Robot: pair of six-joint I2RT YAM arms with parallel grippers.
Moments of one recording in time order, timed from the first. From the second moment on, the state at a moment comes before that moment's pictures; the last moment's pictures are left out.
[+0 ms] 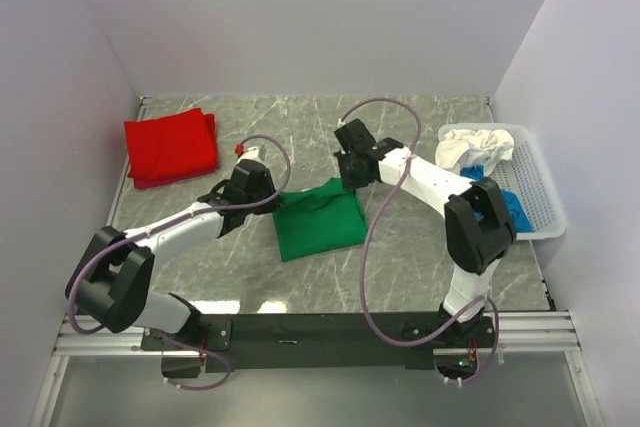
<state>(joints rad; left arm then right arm) -0.54 1.39 0.75 -0.04 -0.08 -0.67 0.59 1.78 1.35 -0.61 0.13 0.34</state>
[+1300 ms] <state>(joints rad) -0.90 1.68 0.77 0.41 -0.09 -0.74 0.55 1.97 1.47 -0.54 -0.11 0.34</state>
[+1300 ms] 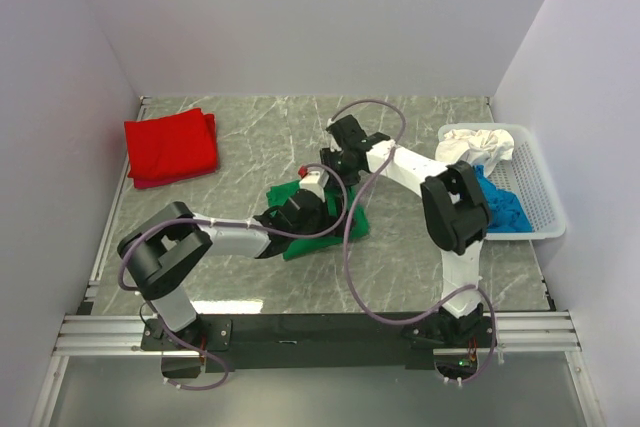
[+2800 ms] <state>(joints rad) -0.65 0.91 0.34 0.13 -0.02 -0.89 0.65 1.56 0.99 -0.44 -0.10 0.42</state>
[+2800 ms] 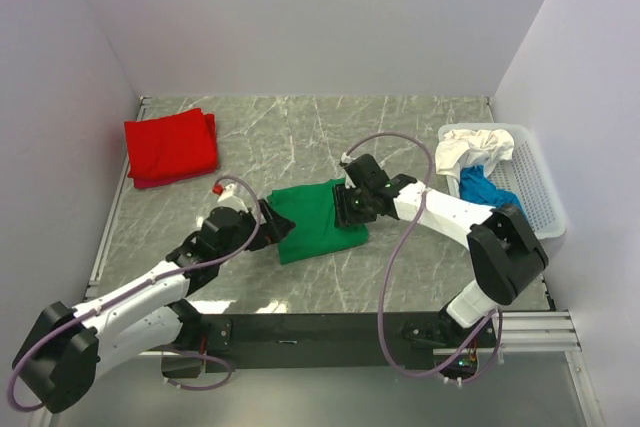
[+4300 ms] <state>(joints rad) -0.58 1.68 0.44 0.80 0.21 -0.90 0.66 1.68 0.97 -0.40 -0.10 0.43</state>
